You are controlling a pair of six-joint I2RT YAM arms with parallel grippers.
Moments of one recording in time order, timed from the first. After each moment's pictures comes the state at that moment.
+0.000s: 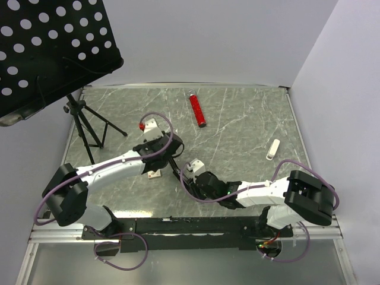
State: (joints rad) left arm -0.84 1.44 0.98 -0.44 -0.74 -1.13; right arm 1.15 1.38 0.46 0.19 0.26 0.35
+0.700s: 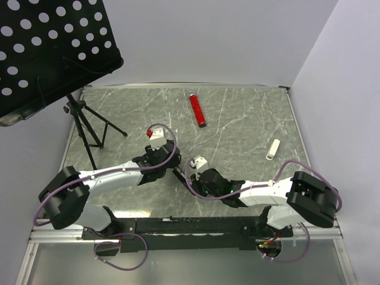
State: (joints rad) left arm -0.88 1.41 0.78 -0.17 -0.63 -0.91; right arm 1.09 1.35 0.43 0.26 0.21 0.36
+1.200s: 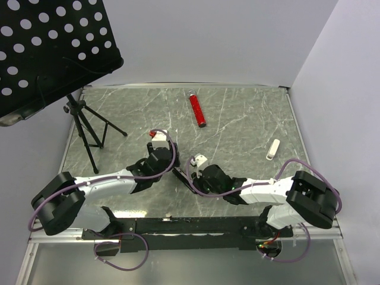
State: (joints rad) left arm -0.88 1.33 0.60 0.22 -0.57 -0.57; right arm 1.03 1.35 0.43 0.27 0.11 0.29
